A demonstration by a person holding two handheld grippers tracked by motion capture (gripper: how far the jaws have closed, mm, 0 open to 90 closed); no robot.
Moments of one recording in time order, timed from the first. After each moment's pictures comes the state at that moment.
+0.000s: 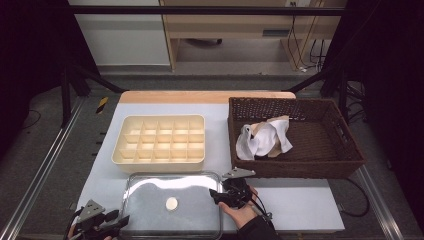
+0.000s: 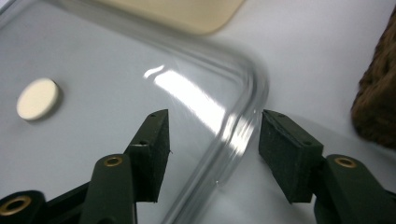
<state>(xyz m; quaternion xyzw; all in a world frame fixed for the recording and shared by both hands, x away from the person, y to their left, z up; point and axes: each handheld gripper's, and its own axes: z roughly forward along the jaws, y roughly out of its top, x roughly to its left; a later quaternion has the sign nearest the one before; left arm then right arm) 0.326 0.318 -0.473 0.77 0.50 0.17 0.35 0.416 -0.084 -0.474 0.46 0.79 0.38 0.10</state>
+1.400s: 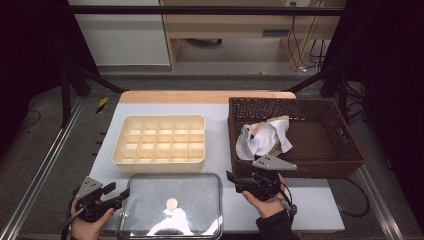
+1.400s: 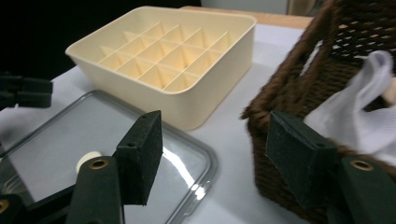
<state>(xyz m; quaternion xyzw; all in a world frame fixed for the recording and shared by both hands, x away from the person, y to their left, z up) 0.376 0.323 -0.462 0.73 0.51 0.23 0.40 0.404 -0.143 -0.392 0.42 0.74 0.50 0.16</state>
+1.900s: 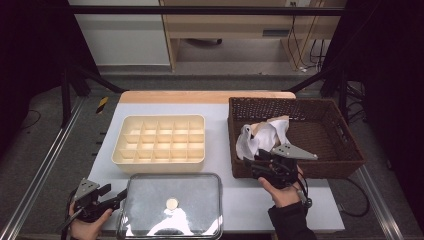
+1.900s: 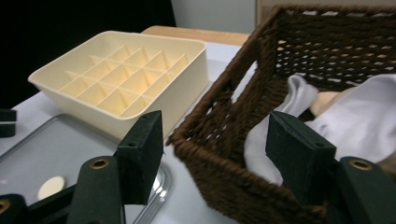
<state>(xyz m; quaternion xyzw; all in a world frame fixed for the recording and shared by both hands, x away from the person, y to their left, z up) 0.378 0.333 -0.471 0.72 0.53 0.23 0.39 0.421 -0.180 -0.374 0.45 0.71 0.50 0.20</state>
